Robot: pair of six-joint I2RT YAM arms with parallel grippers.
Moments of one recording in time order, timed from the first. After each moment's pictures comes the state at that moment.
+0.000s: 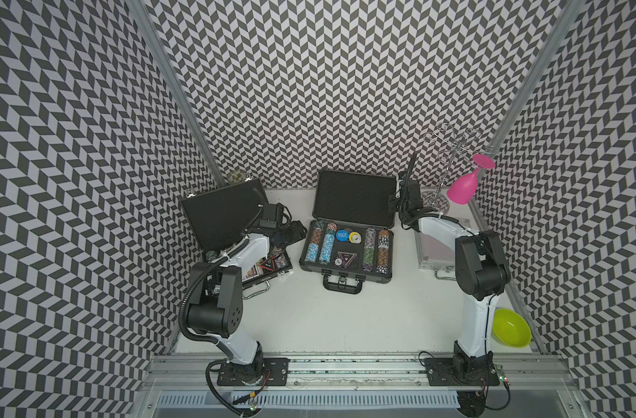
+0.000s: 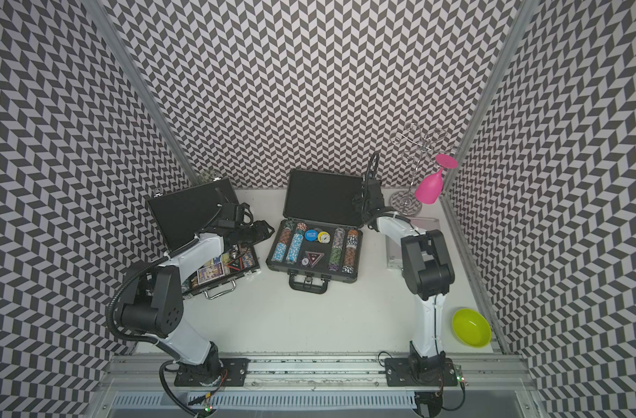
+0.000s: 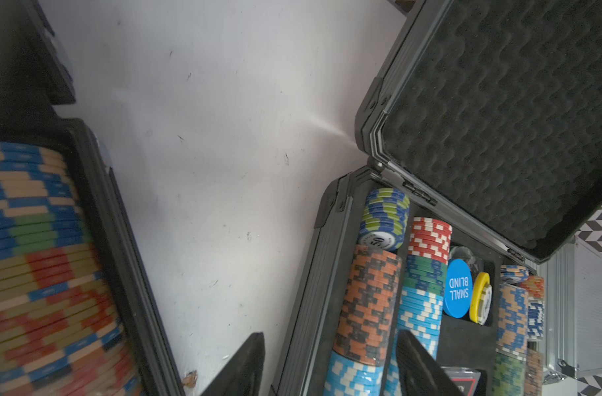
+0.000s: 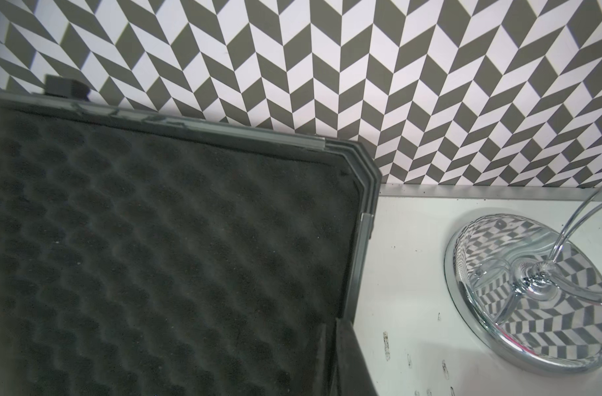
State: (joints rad) left arm -0.16 1.66 1.09 -0.27 0.28 -0.51; right arm 0.27 2.04 1.50 0.03 0.19 0.10
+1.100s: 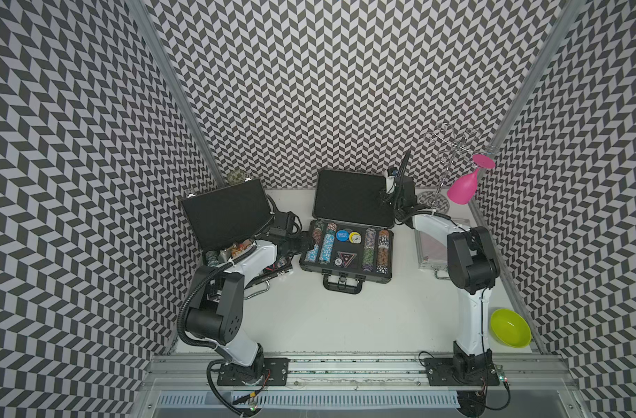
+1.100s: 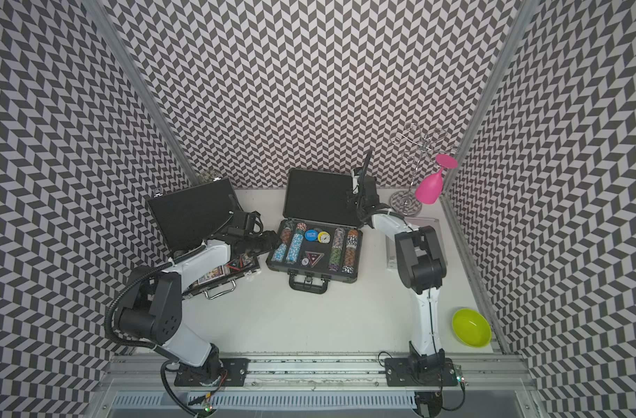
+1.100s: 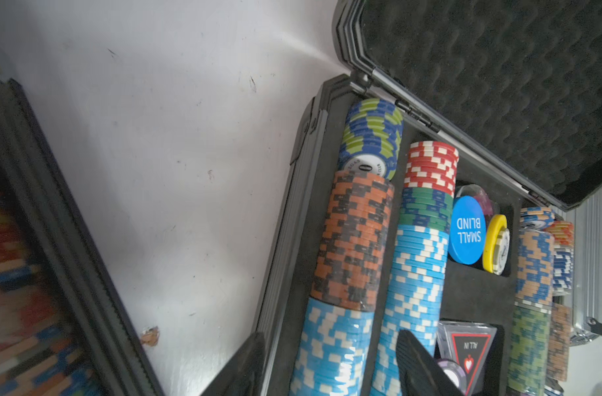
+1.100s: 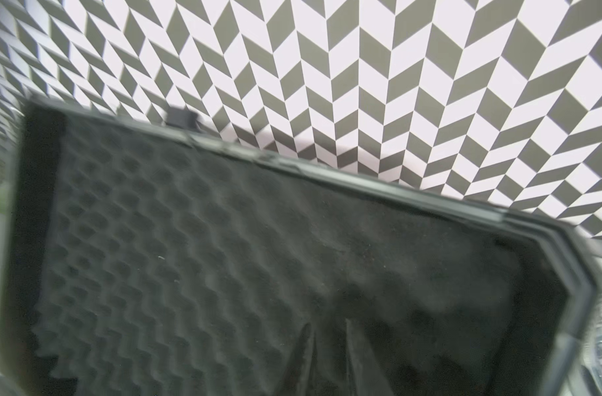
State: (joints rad) left arm -0.26 1.62 1.01 -0.29 0.23 -0.50; right arm 0.28 2.12 1.59 0.09 -0.01 0.11
